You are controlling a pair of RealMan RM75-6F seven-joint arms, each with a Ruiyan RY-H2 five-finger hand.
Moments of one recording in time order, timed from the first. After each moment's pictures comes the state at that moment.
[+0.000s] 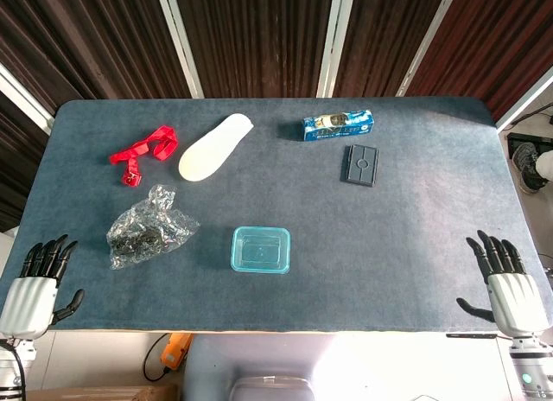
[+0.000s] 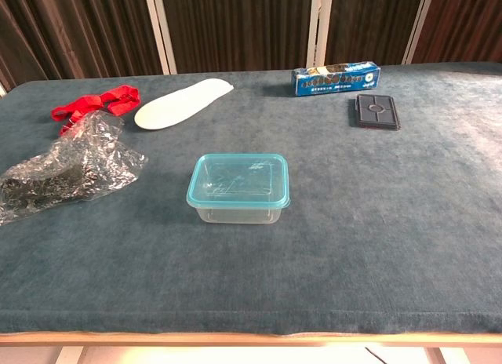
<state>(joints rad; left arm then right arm) -0.14 -1.16 -0.01 -1.61 1.53 1.50 0.11 0.06 -1.12 0.03 -1.62 -1.52 1.49 -0.10</state>
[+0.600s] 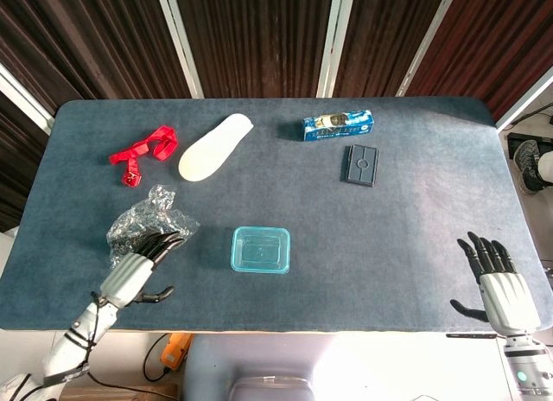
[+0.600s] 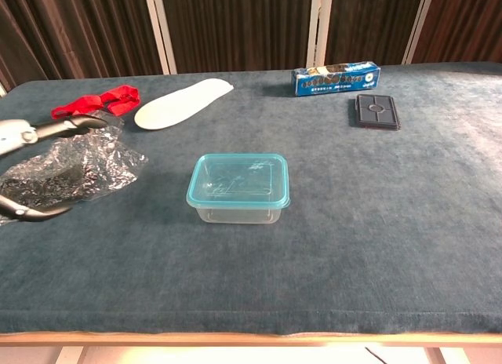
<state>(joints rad) -0.46 -1.35 -0.02 -1.46 1.68 1.15 -0.29 0.07 -1.11 0.02 -1.63 -1.53 1.45 -0.08</state>
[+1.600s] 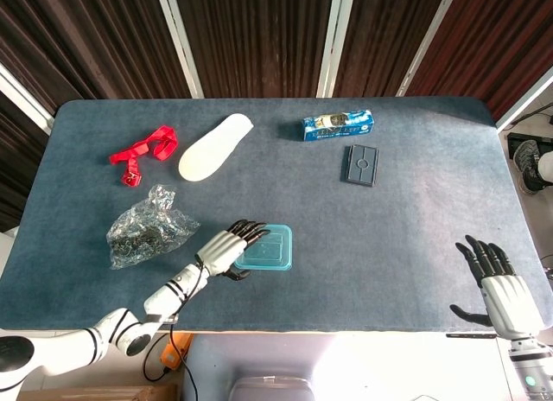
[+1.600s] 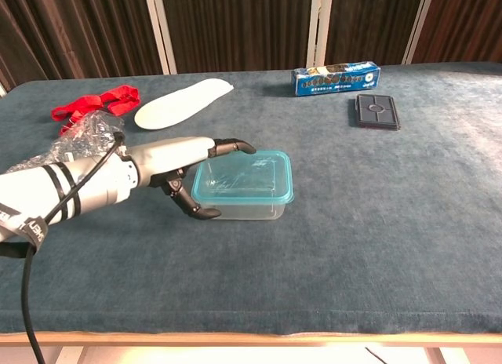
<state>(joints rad) -0.84 -1.69 -0.16 -1.22 1.47 0.73 -0.14 0.08 -1.07 0.00 -1.63 -1.57 1.44 0.02</state>
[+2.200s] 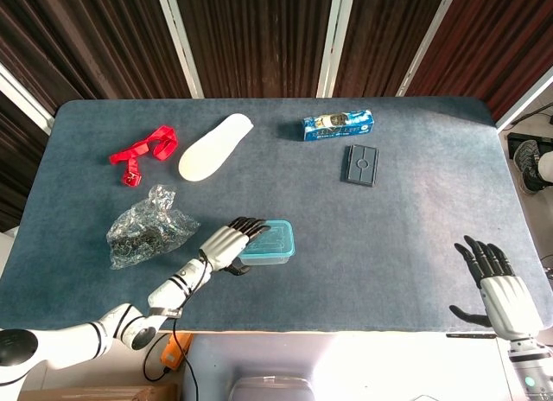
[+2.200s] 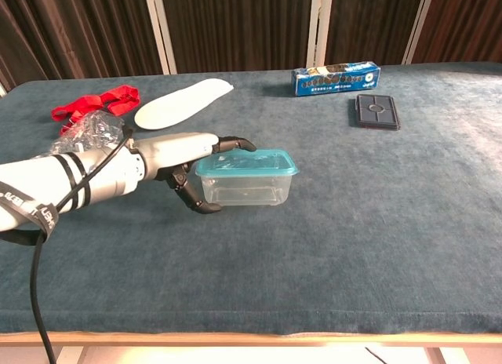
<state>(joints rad) -0.88 -1.68 -0.17 -1.24 1.36 0.71 -0.04 0.08 -1.07 -0.01 -1.63 -1.58 1.44 0.01</state>
